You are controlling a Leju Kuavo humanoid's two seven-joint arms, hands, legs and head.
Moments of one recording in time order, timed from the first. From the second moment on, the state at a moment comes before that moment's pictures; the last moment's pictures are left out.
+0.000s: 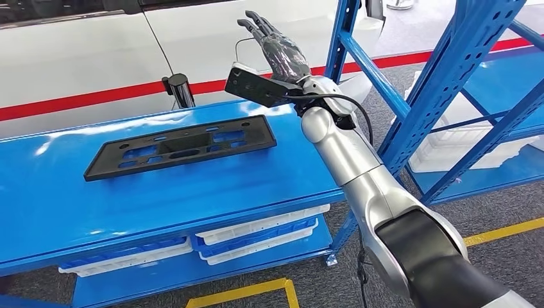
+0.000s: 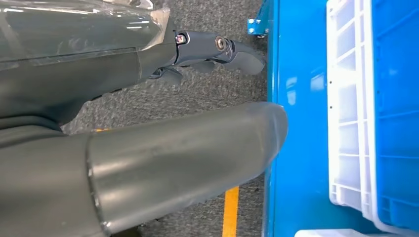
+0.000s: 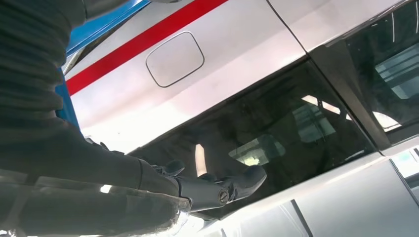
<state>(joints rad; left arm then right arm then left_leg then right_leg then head) -0.17 -0.12 0.84 -0.24 -0.57 0.13 -0.63 -1.00 0.09 0.43 -0.99 0.67 -0.09 -0.20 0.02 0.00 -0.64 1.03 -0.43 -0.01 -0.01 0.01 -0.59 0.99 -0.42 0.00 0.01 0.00</state>
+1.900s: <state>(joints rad) -0.17 -0.15 0.82 -0.24 -0.59 0.23 -0.58 -0.57 0.11 0.69 -1.11 0.99 -0.20 -0.14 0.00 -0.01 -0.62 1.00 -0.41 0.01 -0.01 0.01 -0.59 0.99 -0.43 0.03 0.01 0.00</state>
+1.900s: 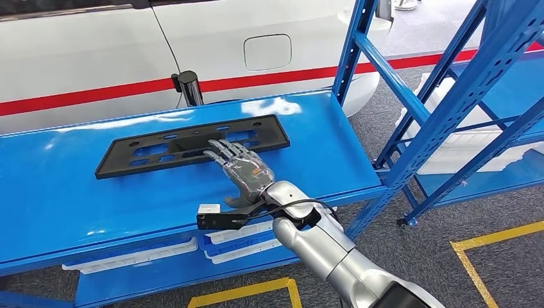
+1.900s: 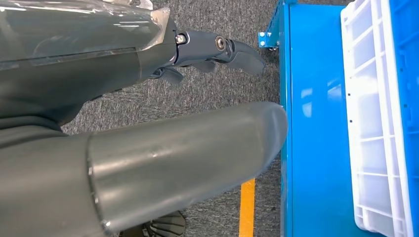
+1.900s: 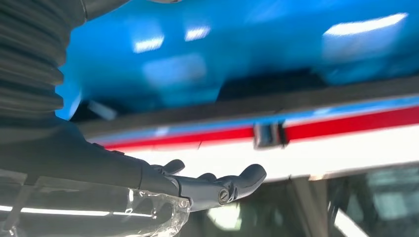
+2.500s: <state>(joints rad) -0.17 -0.16 0.82 -0.24 -0.59 0.25 -0.58 -0.64 0.21 0.67 -0.91 1.20 -0.37 -0.05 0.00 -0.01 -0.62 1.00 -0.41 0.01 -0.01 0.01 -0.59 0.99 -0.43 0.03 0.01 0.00</state>
